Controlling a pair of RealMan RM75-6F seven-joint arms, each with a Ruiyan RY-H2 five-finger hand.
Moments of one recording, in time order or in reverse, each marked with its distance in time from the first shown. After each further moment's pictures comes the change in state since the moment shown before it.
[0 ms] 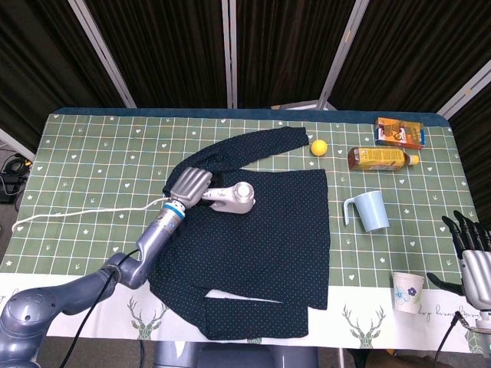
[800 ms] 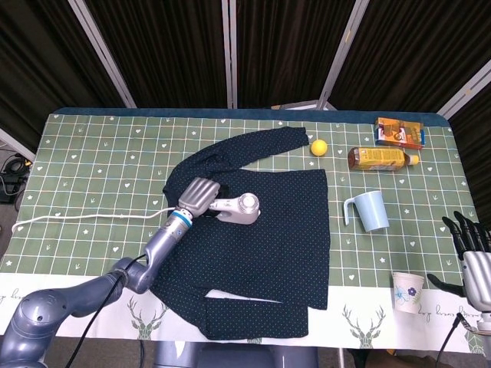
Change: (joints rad) left arm -0.008 -0.031 0.042 0.018 -0.015 -0.045 0.017; right arm -0.005 0.010 -0.005 -0.006 -0.014 0.012 0.014
